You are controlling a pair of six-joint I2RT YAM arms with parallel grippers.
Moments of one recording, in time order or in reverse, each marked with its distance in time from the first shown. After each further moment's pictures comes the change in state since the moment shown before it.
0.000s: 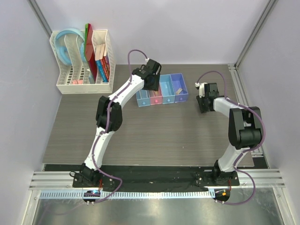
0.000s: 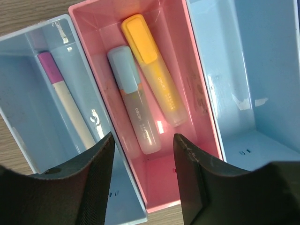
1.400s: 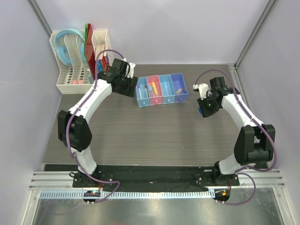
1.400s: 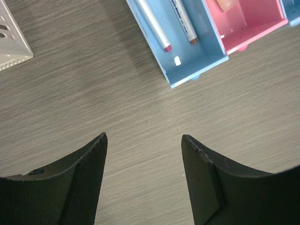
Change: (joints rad) left arm 0.170 -0.617 -0.602 -0.014 0.182 0.313; right arm 0.000 -0.220 0.156 -0.584 -0.203 -0.224
